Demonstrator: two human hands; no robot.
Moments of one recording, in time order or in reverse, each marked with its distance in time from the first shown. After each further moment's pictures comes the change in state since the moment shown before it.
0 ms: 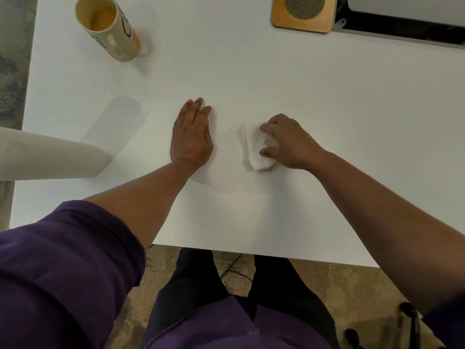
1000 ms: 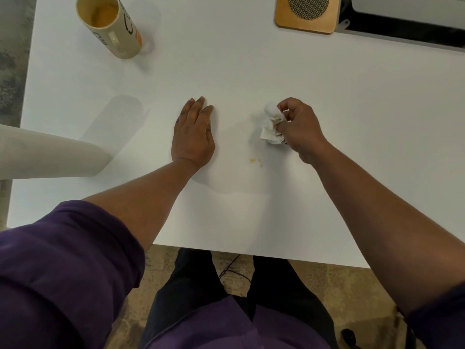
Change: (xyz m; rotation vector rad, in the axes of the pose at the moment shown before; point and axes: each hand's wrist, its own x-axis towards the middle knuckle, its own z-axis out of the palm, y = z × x) left_hand 0.000 0.000 0.000 0.008 -0.008 -0.010; right_hand 0.005 -0.020 -0.019 0.771 0.280 0.285
